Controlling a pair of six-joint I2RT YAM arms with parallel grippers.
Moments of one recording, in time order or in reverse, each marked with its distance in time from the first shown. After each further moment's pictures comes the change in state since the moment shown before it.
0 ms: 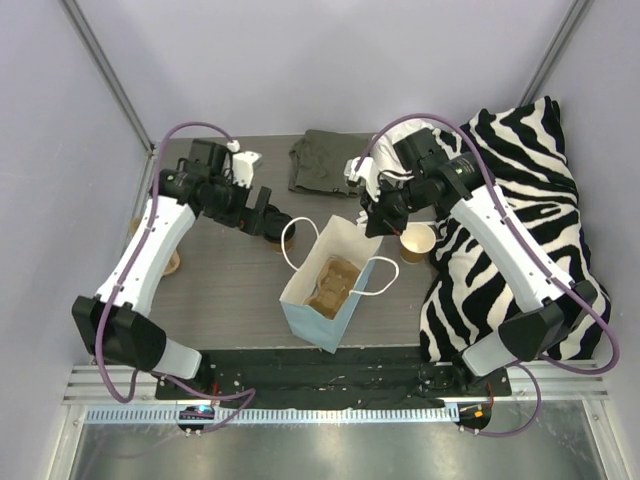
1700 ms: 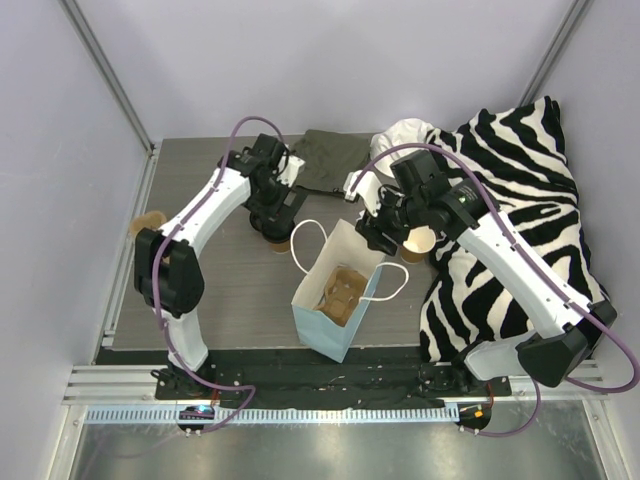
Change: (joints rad) left arm -0.168 0.428 0.204 0.045 -0.233 0.021; right arm 0.098 -0.149 -0.183 0.162 0.288 0.068
